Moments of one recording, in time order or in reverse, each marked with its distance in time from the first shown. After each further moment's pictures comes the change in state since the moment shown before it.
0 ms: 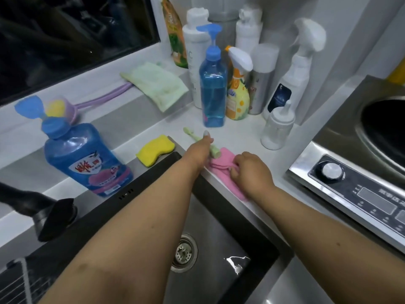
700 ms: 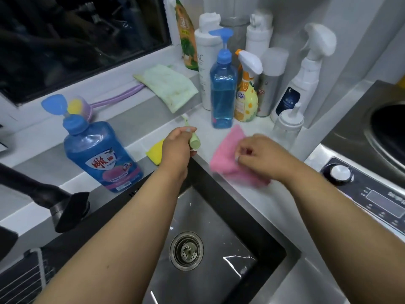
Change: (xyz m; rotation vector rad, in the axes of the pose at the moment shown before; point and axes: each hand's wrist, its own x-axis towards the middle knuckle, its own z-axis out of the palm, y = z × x) left_hand -0.025 -0.007 -0.048 -0.482 0.301 0.266; right_hand 0.008 -0.019 -0.082 0.174 -0.141 -0.210
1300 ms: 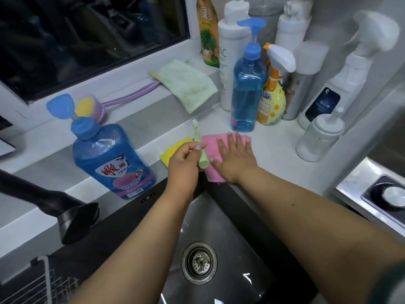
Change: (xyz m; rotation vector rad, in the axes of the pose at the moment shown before) left_hand 0.010 -0.027 -0.031 0.013 -0.018 0.107; right_hand 0.111 0.000 0.130 -0.452 -0.224 0.151
